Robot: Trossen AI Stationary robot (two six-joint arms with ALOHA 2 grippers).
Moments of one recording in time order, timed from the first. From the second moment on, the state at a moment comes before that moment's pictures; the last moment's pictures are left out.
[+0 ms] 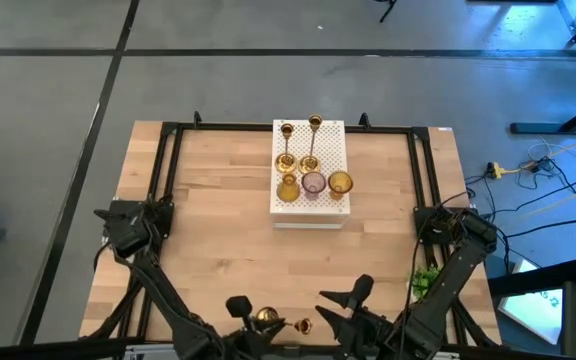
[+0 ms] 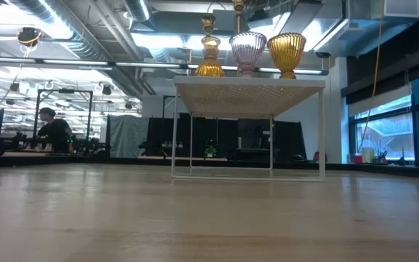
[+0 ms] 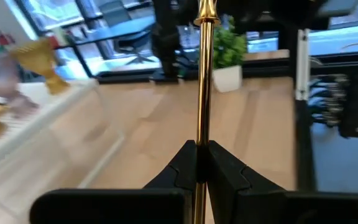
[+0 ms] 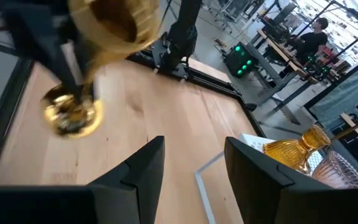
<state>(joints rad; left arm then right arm) -0.91 2.15 1.77 -0.48 -1.29 -0.65 0.95 2.00 1.82 -0.91 1.22 0.52</state>
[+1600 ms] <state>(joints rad) -0.77 1.96 1.02 1.16 -0.62 0.03 1.06 1.94 1.74 -0.82 1.20 0.54</state>
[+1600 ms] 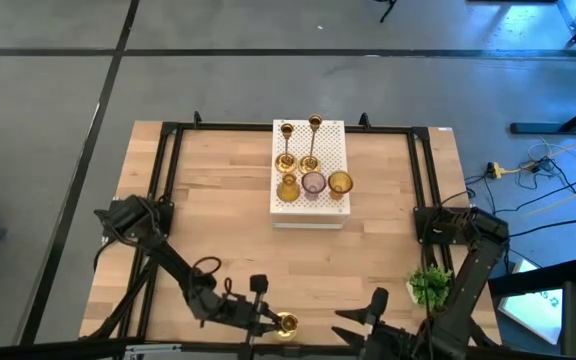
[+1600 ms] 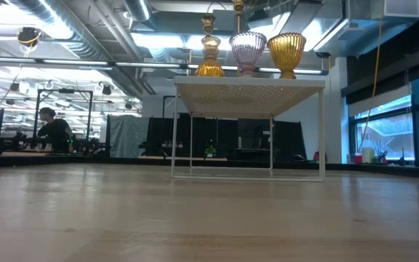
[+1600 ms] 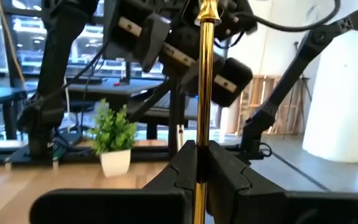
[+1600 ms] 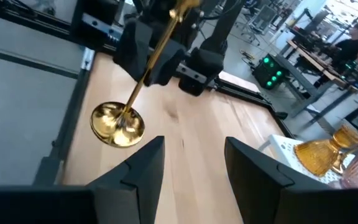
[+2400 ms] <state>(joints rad) -0.91 1.96 1.02 1.23 -0.73 0.16 0.93 1.92 1.37 0.38 0.73 0.08</state>
